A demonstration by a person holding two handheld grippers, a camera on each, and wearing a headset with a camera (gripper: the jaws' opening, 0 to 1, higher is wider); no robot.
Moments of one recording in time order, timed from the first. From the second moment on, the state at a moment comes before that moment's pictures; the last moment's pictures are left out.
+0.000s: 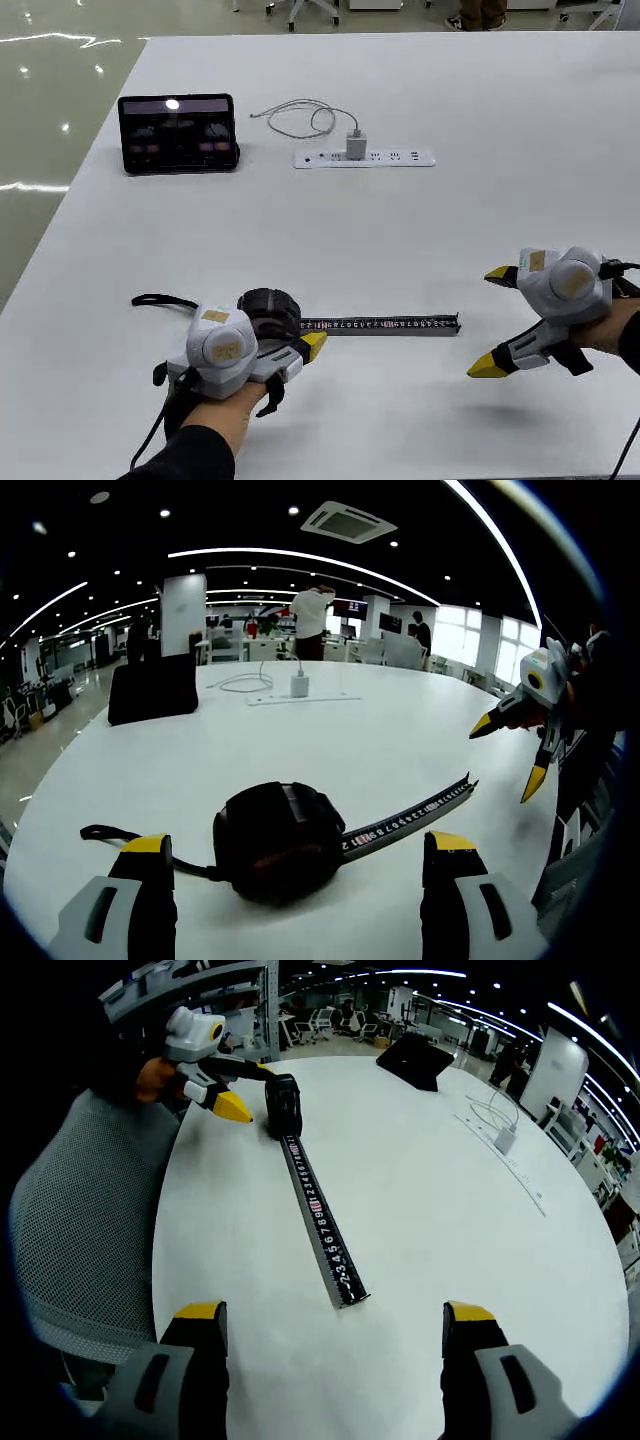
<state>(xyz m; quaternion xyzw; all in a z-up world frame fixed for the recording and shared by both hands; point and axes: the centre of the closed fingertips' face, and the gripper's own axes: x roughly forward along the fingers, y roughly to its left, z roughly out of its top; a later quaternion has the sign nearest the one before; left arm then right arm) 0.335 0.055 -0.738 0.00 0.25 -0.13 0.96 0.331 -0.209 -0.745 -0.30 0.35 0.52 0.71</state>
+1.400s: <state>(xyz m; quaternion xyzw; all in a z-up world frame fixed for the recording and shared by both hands) 0.333 0.060 -0.753 -0.01 0.26 -0.12 0.96 0.345 -0.201 -0.788 -0.38 0.40 0.58 0.60</state>
